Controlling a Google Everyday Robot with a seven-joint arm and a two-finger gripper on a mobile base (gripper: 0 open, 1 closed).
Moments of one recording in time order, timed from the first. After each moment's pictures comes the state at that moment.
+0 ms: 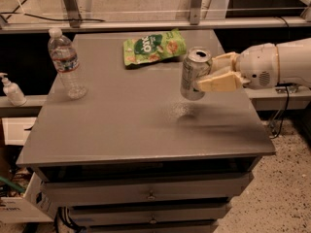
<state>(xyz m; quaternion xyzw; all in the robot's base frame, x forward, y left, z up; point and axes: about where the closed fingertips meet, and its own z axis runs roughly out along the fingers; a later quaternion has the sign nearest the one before) 0.541 -0.125 0.917 -0.49 0.66 0.32 0.46</state>
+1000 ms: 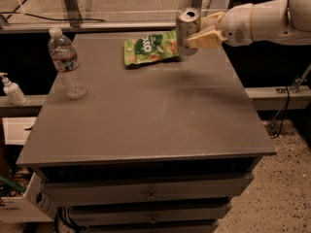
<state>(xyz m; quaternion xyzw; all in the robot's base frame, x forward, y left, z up) 0.687 -0.124 0.952 -0.50 0.66 0.21 0.52</state>
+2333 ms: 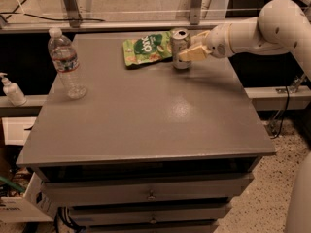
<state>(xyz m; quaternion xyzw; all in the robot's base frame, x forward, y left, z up) 0.736 -0.117 0.877 -0.48 0.71 0.21 0.48</state>
